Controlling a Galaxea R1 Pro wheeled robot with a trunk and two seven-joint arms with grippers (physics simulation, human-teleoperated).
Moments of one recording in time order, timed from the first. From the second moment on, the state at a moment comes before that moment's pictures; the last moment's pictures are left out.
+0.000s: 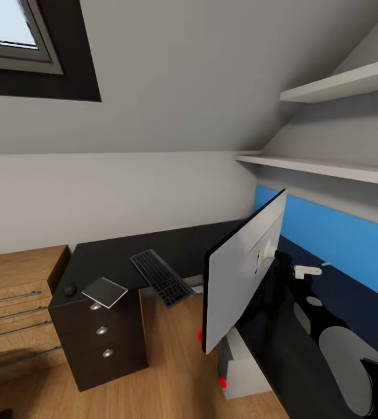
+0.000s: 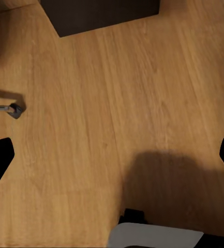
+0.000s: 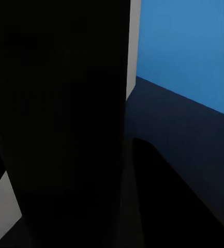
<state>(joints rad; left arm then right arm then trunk) 0.31 0.11 -0.22 -1.08 0.25 0.06 0.34 -0.88 -0.16 -0.32 -0.29 0.17 -0.31 0.02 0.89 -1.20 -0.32</state>
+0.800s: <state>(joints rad) 0.31 0.11 -0.21 -1.08 0.27 0.06 0.34 -0.88 -0.16 -0.32 -0.29 0.17 -0.31 0.02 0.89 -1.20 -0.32</state>
